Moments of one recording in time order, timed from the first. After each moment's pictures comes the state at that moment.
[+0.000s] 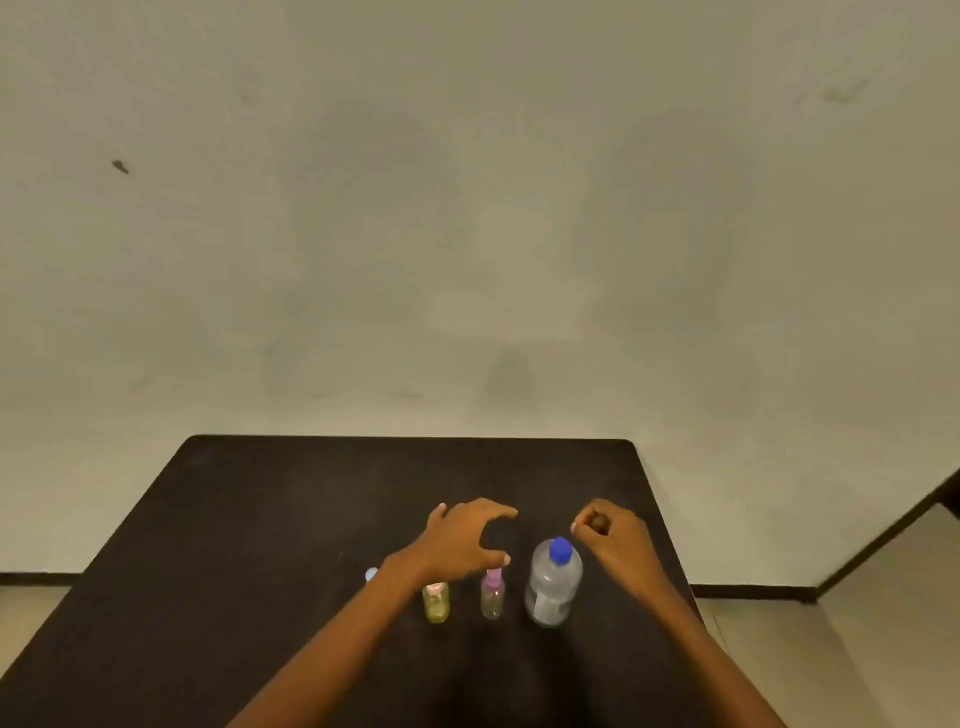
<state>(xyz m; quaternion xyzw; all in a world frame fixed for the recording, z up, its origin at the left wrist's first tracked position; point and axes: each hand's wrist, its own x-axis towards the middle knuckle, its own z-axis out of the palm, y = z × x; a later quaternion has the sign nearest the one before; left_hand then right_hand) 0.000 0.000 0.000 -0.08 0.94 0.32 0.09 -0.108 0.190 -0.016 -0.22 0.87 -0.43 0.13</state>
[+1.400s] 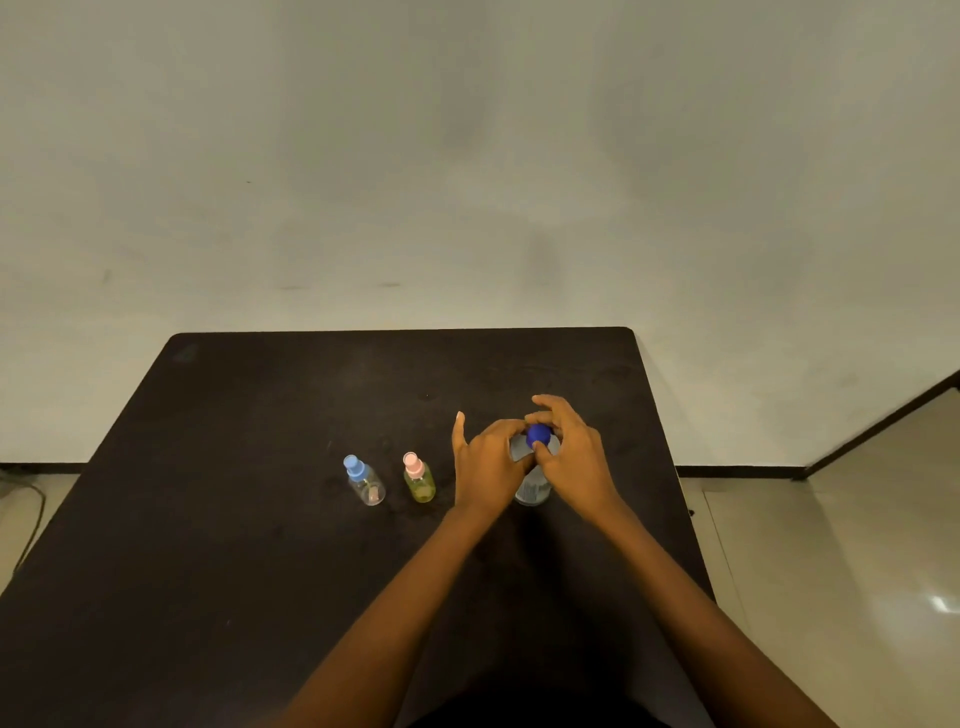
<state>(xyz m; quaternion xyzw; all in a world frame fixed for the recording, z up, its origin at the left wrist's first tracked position) -0.021 0.089 -0.059 -0.23 0.91 0.30 -0.15 -0.086 0.183 -0.046 -0.28 0.83 -0.46 0.12</state>
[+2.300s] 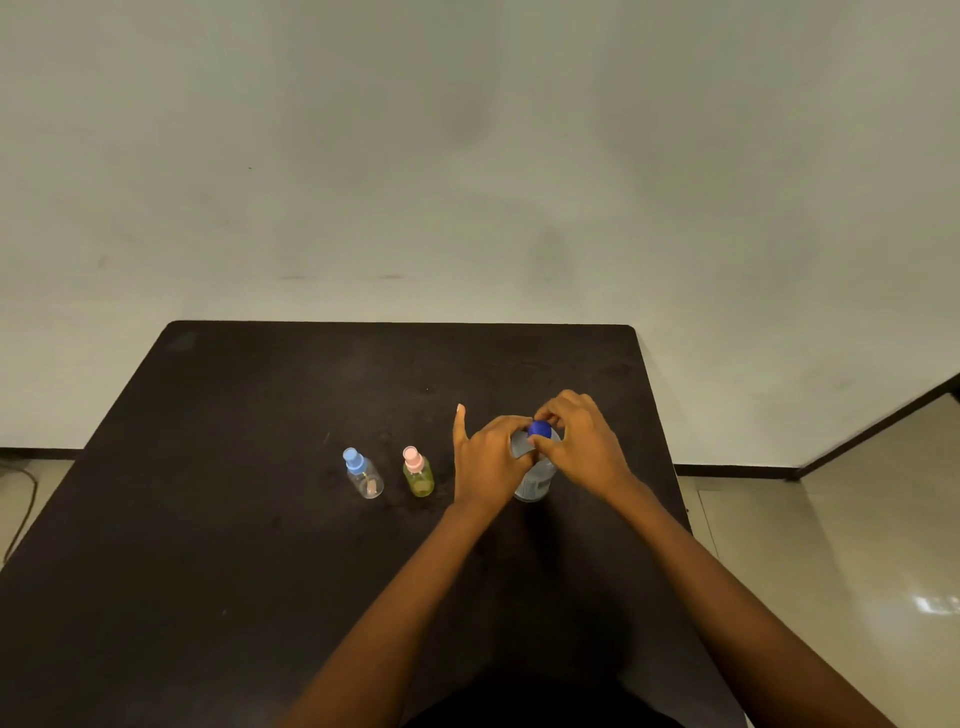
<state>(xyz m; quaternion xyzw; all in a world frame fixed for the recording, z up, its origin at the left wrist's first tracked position) -0.021 0.085 -0.069 -0.20 0.92 0.29 -0.18 -0.105 0.184 -0.034 -0.35 0.89 -0.29 0.11</state>
